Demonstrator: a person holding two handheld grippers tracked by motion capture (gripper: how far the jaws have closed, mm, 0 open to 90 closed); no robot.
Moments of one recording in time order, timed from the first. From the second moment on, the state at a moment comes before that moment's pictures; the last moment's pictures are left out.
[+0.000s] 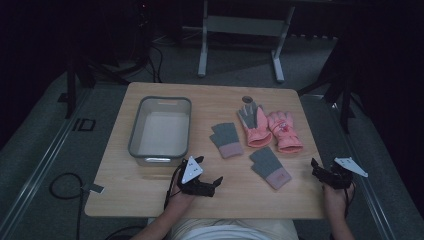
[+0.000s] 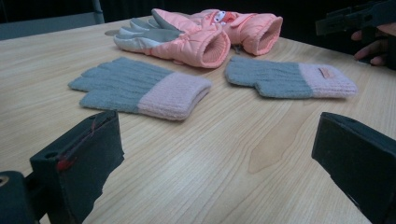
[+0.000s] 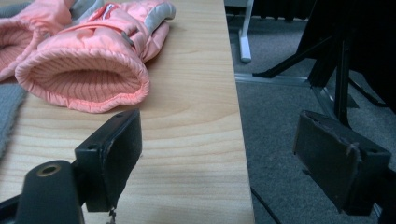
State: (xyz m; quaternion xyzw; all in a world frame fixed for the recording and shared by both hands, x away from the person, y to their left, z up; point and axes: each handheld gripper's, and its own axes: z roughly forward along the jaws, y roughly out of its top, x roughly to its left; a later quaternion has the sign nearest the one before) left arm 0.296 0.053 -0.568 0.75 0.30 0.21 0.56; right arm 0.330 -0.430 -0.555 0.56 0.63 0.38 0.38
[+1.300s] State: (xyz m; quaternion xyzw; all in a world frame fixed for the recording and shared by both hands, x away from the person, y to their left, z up) left arm 0.292 0.052 -0.568 0.75 0.29 0.21 0.55; right arm 0.341 -0.426 -0.536 0.57 0.66 0.37 0.32
